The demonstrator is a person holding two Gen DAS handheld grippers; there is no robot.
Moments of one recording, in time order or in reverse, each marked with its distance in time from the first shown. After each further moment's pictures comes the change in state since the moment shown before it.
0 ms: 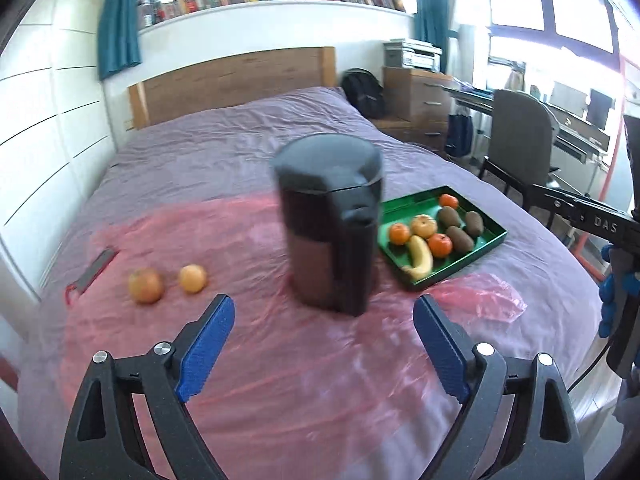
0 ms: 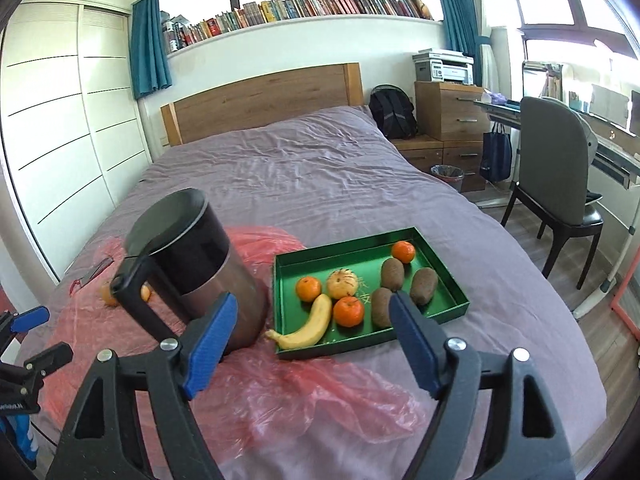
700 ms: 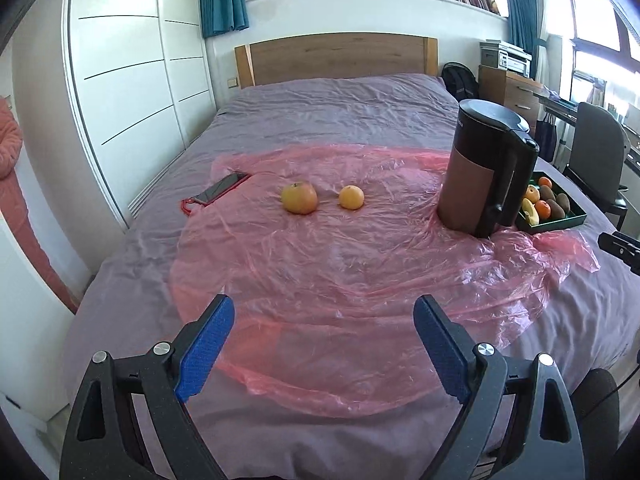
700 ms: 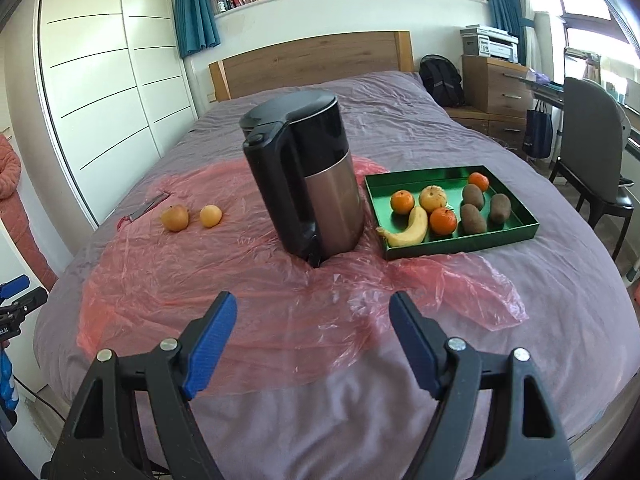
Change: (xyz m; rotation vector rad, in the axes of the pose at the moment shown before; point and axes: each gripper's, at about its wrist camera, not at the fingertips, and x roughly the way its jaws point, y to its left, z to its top) left arm -0.084 0.145 -0.133 -0.157 0.057 0.253; right arm -0.026 0.111 -0.106 -0.063 0.121 0.120
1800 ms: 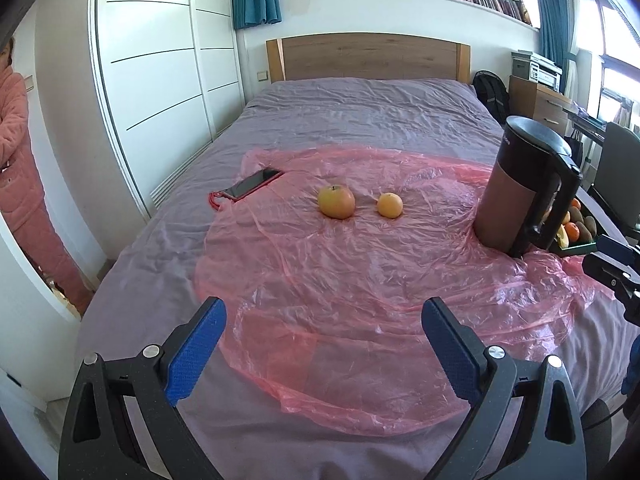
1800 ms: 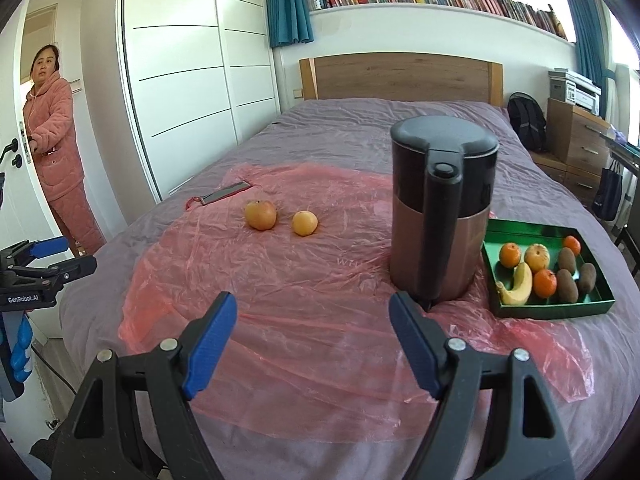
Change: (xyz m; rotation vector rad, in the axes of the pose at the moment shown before) left arm 0.022 0.041 0.017 -0.077 0.012 0.075; right arm 0.044 0.107 0.021 -0.213 -0.029 0.215
